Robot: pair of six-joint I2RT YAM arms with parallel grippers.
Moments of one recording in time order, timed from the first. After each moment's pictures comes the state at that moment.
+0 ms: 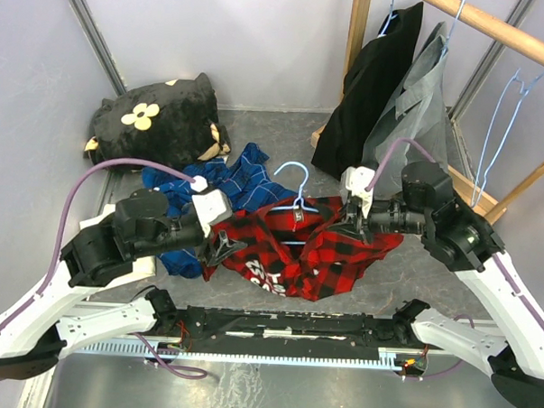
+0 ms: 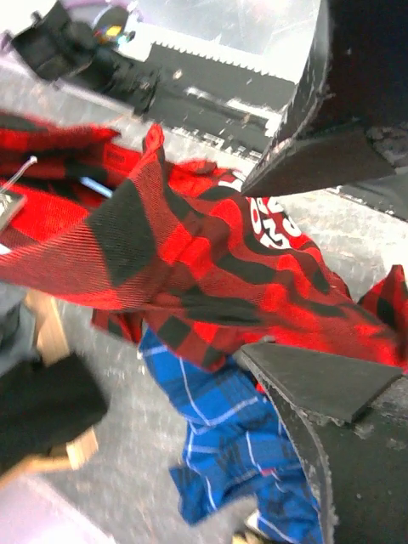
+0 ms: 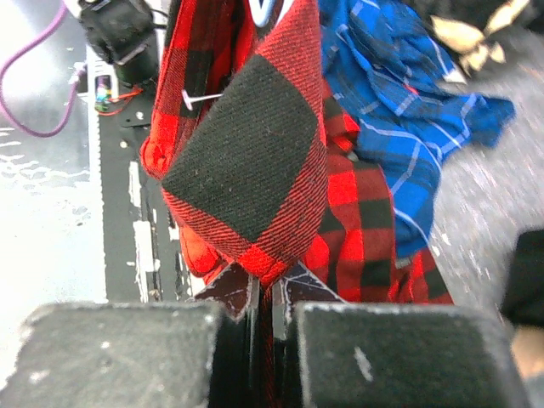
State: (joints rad) left arm -0.95 0.75 1.19 -0.79 0.18 0.15; right arm 0.64 0.93 1.25 -0.78 -0.70 -0.35
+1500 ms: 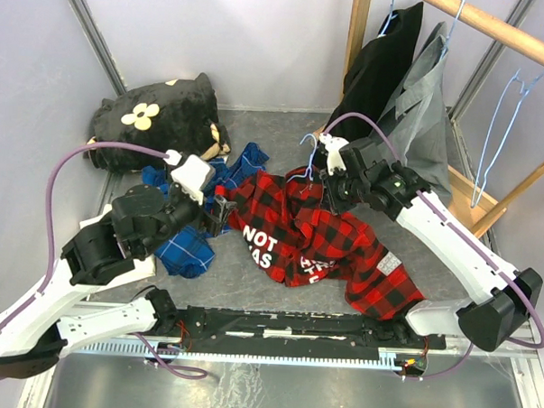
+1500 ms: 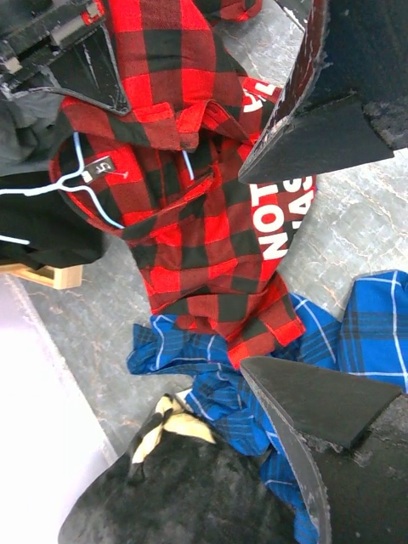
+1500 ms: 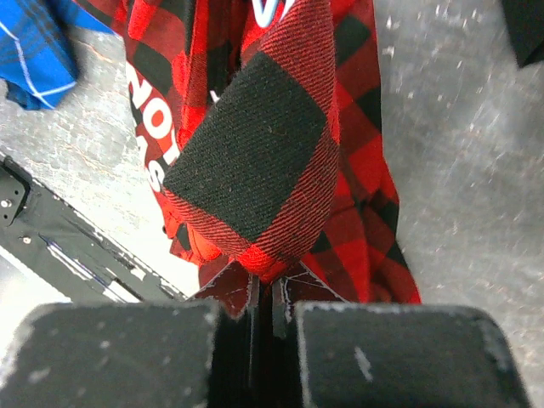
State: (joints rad) left arm -0.95 0.75 1.21 -0.70 -0.36 0.00; right arm 0.63 1.32 1.33 -0.84 -0.12 0.18
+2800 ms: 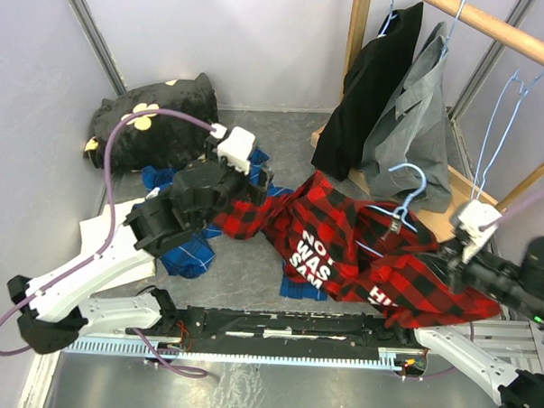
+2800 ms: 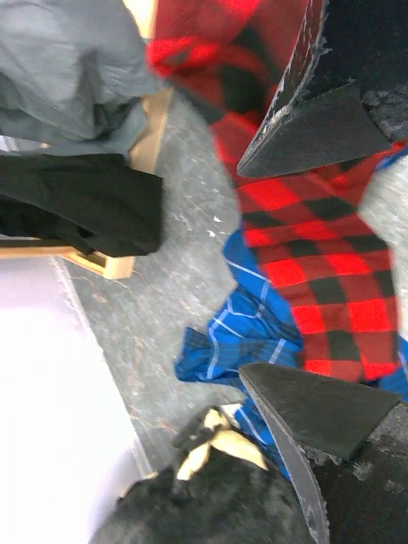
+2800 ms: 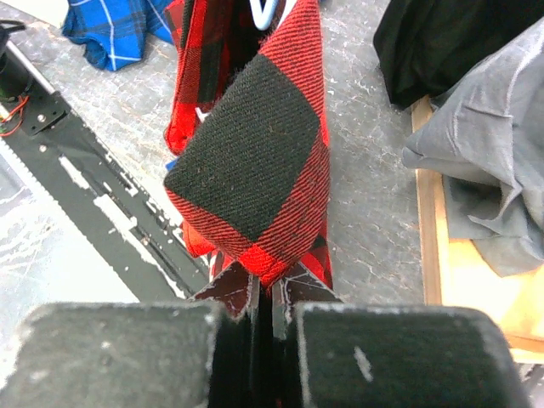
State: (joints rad) left arm -0.95 1.00 1.19 -0.40 -0.47 -0.04; right arm 0.63 0.67 1.59 -1.33 -0.15 -0.09
